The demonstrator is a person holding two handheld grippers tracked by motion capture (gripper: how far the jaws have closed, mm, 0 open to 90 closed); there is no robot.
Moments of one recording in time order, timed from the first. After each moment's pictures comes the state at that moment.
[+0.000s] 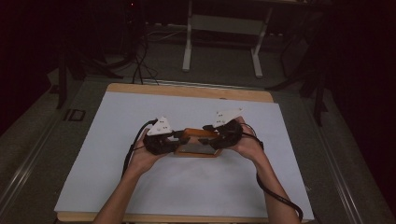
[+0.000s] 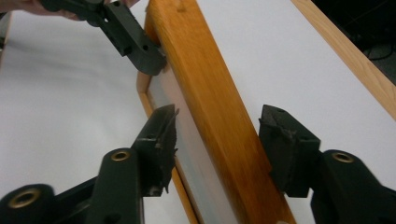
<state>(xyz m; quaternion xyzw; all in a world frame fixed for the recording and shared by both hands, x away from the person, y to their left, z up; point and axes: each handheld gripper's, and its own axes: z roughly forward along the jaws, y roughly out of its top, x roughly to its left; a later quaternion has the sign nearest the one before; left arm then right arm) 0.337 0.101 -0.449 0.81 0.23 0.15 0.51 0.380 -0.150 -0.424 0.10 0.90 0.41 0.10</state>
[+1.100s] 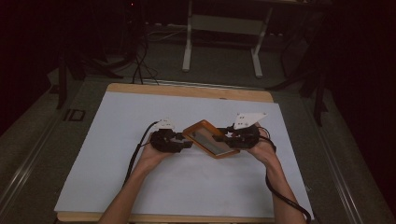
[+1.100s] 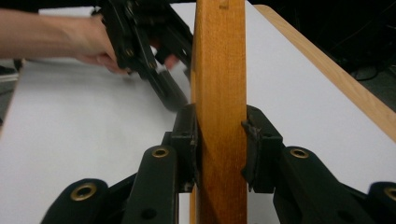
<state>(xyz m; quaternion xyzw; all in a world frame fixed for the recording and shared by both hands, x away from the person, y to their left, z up) 0.379 0.098 -0.512 0.80 0.30 0.03 0.52 0.375 -0.200 -0.427 0.11 0.87 0.47 0.11</state>
